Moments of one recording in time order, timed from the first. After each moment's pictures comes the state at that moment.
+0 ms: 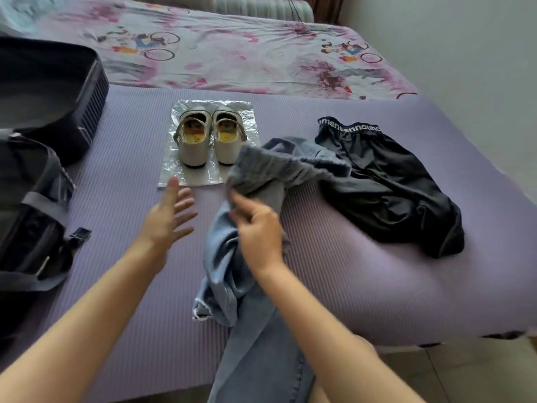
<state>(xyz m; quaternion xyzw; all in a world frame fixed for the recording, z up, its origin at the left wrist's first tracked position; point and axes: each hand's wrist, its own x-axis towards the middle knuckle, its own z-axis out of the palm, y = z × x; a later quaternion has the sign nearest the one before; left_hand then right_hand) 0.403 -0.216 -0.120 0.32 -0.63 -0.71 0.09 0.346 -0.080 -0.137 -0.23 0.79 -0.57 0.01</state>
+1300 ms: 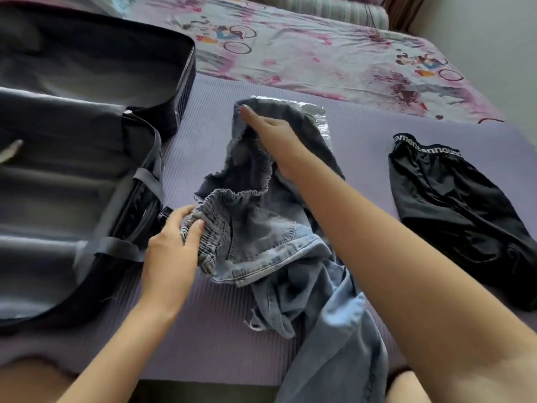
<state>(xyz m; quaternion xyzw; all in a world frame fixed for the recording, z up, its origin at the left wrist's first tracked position) 0.503 -0.272 -0.135 0.41 -0.78 -0.42 0.22 0.302 -0.242 -0.053 -0.21 0.77 -0.56 0.23</state>
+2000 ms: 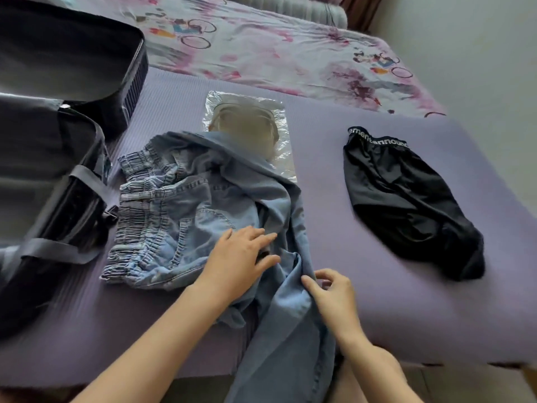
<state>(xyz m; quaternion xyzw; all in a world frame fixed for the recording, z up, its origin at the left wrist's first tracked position) 0.428 -0.174 -0.160 0.06 -0.96 -0.26 0.02 0.379 0.022 -0.182 -0.02 0.91 -0.39 0.13</state>
